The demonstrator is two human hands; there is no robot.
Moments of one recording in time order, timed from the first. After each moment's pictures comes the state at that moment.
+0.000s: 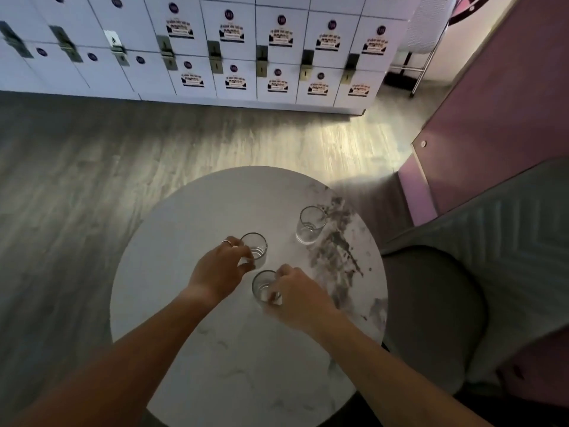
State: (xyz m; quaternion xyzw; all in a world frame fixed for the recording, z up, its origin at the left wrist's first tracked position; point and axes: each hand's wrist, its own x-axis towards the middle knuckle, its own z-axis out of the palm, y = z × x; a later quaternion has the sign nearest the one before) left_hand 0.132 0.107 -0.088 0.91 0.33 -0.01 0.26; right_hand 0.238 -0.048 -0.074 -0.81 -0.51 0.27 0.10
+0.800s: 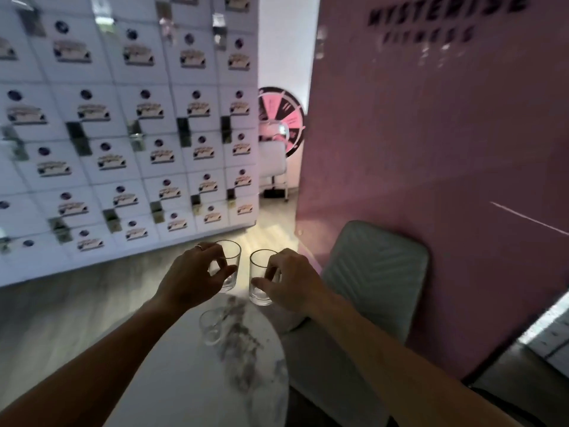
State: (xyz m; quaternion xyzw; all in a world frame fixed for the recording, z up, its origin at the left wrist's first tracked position) left_hand 0.233 0.005 0.191 0.94 0.07 0.25 0.22; right_hand 0.308 -0.199 0.203 -0.88 -0.35 0.02 0.32
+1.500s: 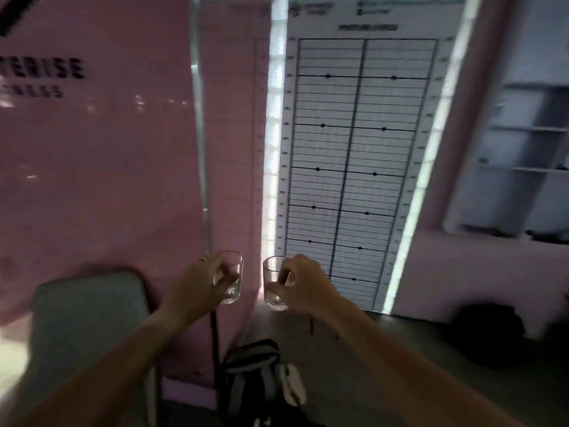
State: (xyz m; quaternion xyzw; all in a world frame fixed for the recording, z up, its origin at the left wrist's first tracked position) left_hand 0.243 -0.608 0.263 0.84 -0.38 0.16 0.34; right_hand 0.119 -0.806 0.288 -0.94 0.06 -0.19 0.26
